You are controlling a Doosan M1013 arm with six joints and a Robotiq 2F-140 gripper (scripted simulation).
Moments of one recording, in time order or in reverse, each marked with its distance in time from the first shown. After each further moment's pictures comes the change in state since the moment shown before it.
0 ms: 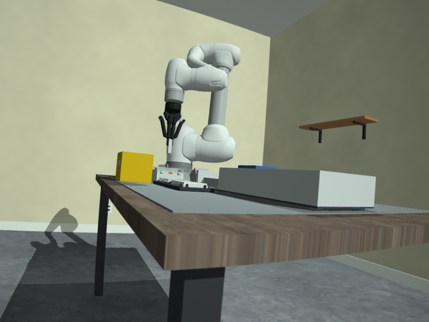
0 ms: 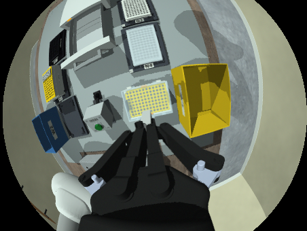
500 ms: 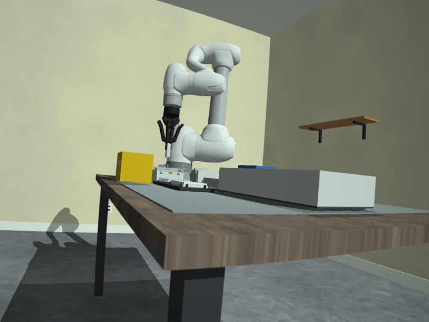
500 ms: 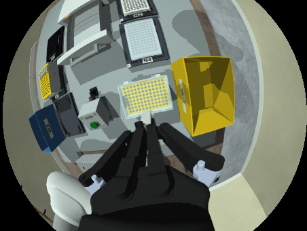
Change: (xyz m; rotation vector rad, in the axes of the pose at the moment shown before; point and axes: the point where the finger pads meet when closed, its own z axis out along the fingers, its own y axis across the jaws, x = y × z) arm -0.016 0.000 0.019 0.000 0.001 0.000
